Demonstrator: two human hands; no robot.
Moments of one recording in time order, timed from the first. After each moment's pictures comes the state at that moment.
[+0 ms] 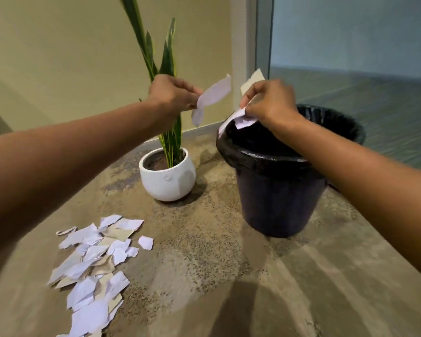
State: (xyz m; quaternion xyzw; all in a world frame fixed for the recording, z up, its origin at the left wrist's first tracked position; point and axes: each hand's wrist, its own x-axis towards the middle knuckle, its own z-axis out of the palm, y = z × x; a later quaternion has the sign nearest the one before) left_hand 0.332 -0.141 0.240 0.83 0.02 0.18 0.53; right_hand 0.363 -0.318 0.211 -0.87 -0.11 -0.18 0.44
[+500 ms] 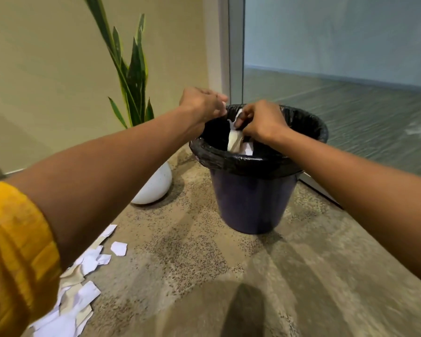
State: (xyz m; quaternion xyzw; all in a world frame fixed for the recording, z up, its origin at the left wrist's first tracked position) left_hand 0.371 -0.232 0.215 0.75 0.04 0.09 0.66; right_hand 0.381 -0.364 0.180 -0.93 -0.10 -0.14 0.33
